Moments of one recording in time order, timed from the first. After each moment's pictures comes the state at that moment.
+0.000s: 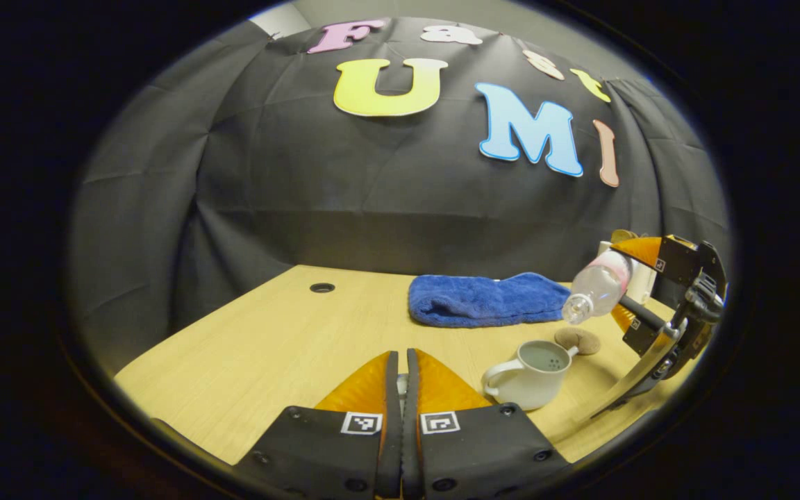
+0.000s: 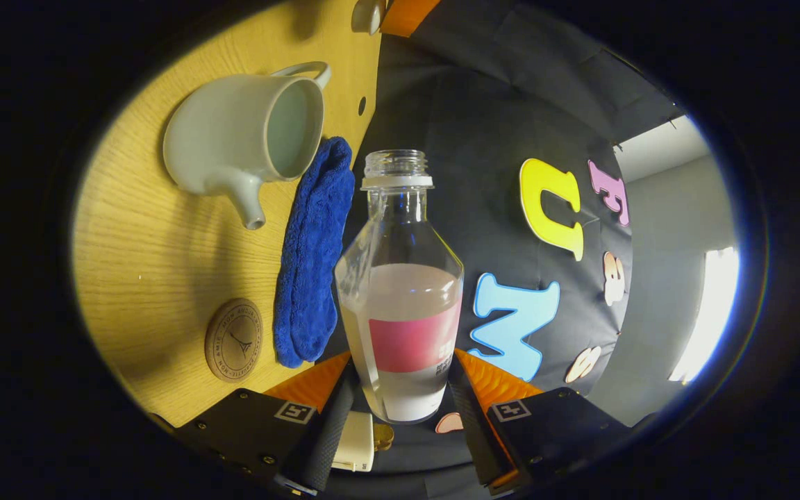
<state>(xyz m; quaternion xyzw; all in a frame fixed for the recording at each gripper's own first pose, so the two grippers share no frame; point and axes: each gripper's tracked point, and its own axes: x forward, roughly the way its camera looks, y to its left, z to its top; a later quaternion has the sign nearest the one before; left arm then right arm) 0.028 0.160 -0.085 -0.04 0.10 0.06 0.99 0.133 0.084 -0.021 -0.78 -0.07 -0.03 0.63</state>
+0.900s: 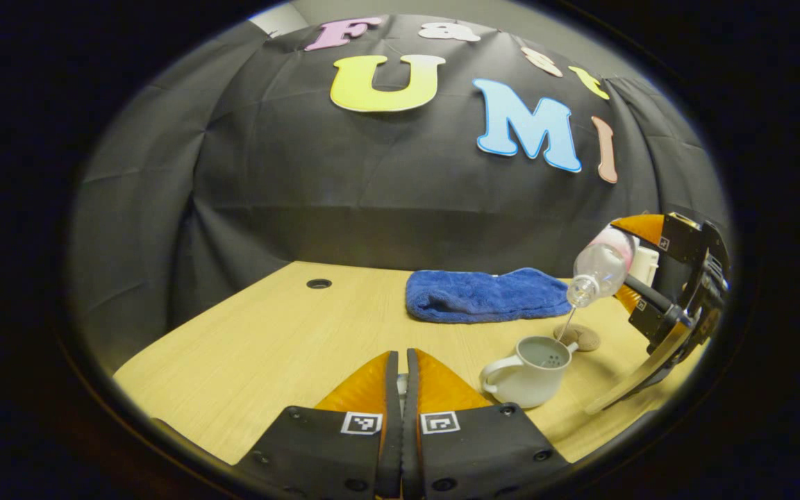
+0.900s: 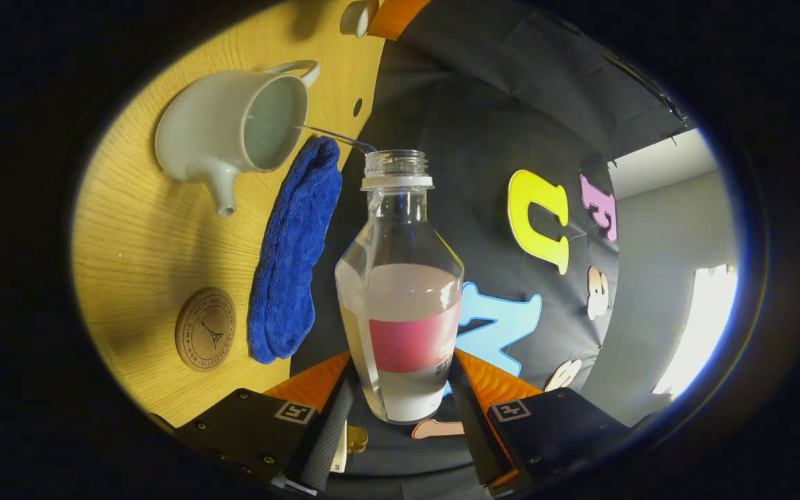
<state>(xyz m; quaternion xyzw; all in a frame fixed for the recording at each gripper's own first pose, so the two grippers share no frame) 0.030 0.156 -0.091 -0.04 0.10 0.06 0.99 0.133 0.089 -0.015 -0.79 -0.10 -0.04 0.60</state>
